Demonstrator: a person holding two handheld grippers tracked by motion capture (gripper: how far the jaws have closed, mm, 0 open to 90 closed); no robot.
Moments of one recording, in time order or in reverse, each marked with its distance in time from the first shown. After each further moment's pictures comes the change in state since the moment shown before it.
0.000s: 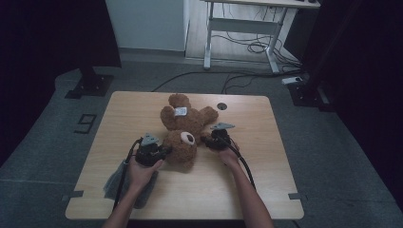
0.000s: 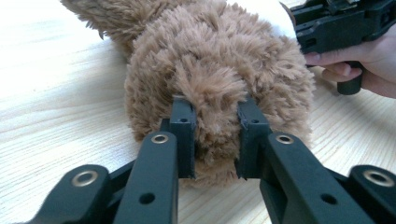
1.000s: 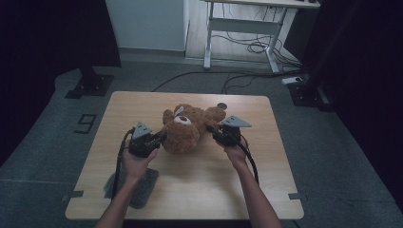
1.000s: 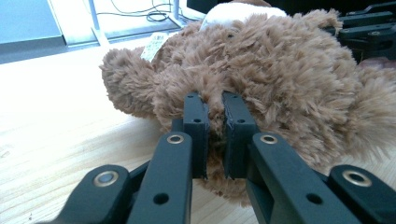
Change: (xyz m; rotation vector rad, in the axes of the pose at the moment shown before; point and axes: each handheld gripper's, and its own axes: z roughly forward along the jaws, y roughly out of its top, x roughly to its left) left arm -0.002 0.038 -0.035 -0.143 0.040 0.040; right arm 0.014 0.036 -0.075 -0.284 -0.005 -0.043
